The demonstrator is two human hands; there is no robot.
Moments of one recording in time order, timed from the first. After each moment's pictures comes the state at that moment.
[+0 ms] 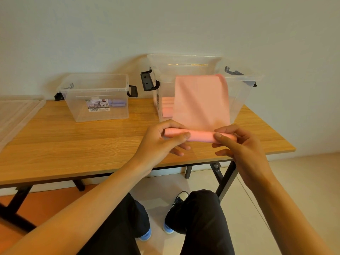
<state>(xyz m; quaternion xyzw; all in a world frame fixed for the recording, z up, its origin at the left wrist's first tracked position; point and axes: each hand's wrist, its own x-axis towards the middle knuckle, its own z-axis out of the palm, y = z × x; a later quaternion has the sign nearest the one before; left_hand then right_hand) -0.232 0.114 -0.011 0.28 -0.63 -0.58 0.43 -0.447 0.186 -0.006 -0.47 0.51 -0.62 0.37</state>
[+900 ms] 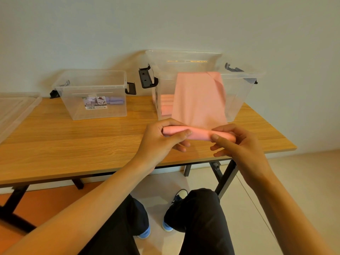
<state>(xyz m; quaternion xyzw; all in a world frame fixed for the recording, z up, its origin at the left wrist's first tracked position) -0.243 0.107 -0.019 0.28 -0.62 -0.56 0.47 -0.451 0.181 -0.012 -0.50 0.54 -0.58 0.35</state>
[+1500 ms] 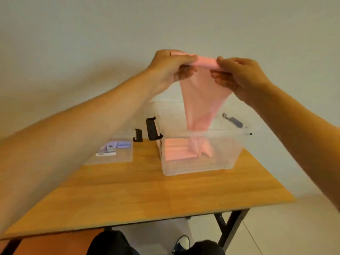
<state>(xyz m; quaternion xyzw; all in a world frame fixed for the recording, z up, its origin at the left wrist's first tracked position) -0.266 -0.026 0.250 0.25 -0.60 -0.55 0.53 -0.459 0.034 0.249 -0.53 0.47 -0.63 0.32</state>
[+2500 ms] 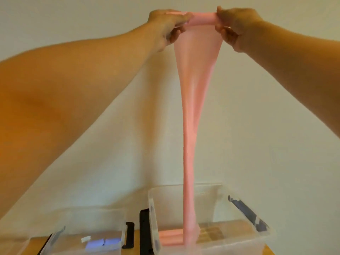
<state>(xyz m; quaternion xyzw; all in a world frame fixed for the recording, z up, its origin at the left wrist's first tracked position) -0.279 -0.131 0.567 0.17 -0.63 -0.37 0.66 -0.459 -0.061 0.575 -0.55 0.39 -0.72 0.17</state>
